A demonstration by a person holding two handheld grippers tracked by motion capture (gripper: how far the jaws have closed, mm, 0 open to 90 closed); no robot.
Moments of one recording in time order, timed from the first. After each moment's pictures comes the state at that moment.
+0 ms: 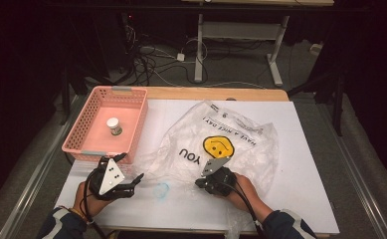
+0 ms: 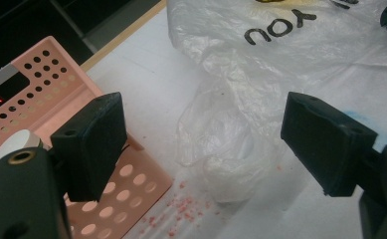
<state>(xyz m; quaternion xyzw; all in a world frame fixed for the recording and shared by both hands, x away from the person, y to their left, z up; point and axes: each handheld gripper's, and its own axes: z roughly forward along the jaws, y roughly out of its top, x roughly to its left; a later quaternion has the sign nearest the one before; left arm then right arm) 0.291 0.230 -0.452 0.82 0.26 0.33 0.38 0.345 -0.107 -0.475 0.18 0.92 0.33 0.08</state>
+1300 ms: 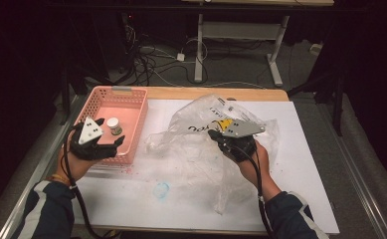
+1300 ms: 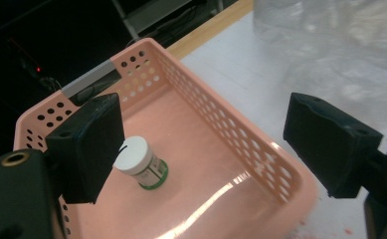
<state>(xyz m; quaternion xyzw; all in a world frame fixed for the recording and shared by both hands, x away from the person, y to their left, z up) 0.377 0.278 -0.385 0.81 0.34 0.33 0.35 0.375 -0.138 -0.374 0.24 0.81 0.46 0.27</state>
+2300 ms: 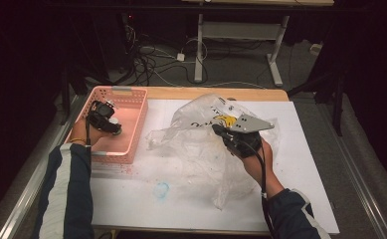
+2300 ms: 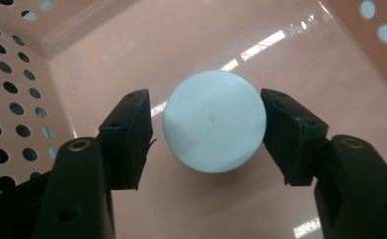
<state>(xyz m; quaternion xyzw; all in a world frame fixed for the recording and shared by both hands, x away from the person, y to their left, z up) 0.507 0.292 -0.439 0.85 0.47 0.19 0.14 0.380 -0.149 -0.368 0.25 0.79 0.49 0.27</state>
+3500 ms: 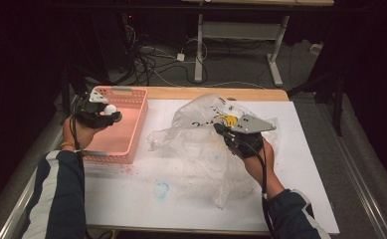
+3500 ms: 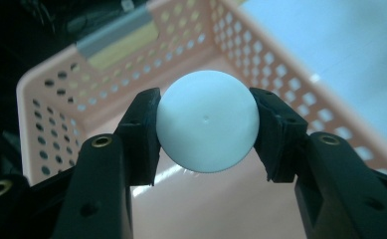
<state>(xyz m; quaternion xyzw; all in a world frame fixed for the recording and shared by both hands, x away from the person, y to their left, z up) 0.451 0.288 -0.373 0.82 0.40 0.27 0.31 0.377 -0.151 -0.365 0.25 0.79 0.48 0.28</state>
